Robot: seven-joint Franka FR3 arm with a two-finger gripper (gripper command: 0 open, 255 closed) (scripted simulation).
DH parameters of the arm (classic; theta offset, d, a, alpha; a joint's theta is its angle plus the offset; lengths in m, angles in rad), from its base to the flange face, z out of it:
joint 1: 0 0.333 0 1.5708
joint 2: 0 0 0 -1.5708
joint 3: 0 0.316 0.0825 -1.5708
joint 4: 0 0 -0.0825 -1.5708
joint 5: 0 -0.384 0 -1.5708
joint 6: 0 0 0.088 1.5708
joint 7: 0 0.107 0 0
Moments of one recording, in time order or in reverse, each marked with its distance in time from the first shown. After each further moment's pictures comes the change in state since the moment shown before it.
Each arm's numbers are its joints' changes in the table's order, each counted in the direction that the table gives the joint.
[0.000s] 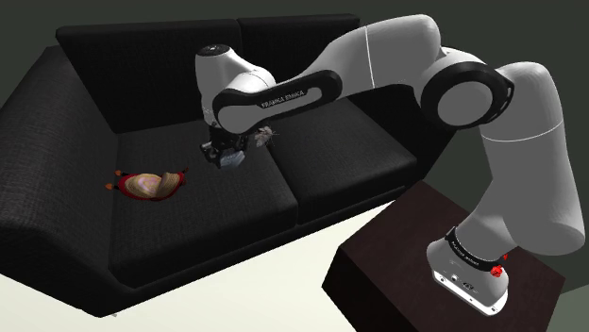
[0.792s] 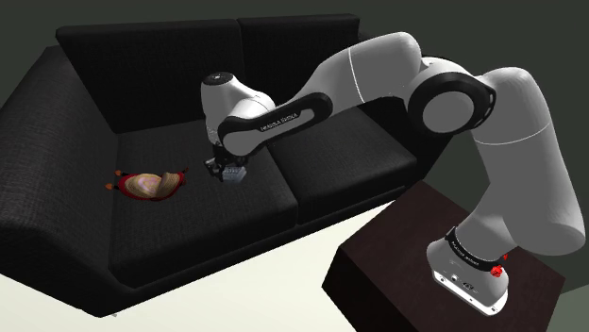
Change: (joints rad) arm 0.005 -0.070 -0.010 0.043 0.015 0.113 0.012
